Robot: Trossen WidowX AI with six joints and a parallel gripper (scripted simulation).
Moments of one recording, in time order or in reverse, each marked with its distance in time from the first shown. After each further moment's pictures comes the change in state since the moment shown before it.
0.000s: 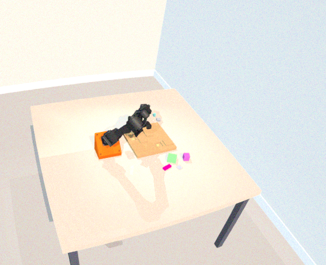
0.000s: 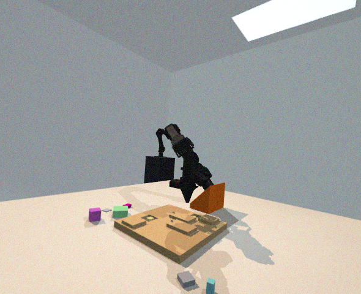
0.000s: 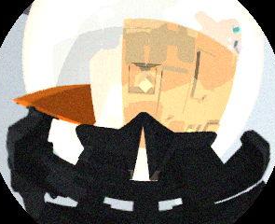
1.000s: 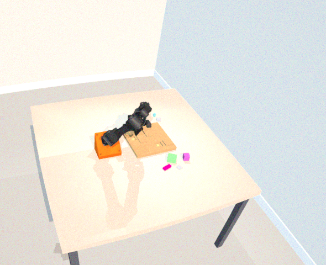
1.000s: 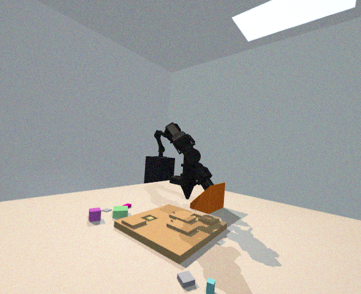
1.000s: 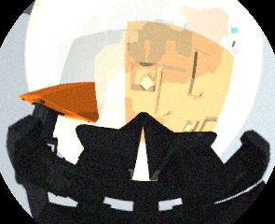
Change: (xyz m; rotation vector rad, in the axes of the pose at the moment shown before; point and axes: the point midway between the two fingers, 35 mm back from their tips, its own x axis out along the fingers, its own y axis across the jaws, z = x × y) arm -0.014 0.003 -0.002 -0.003 0.012 0.006
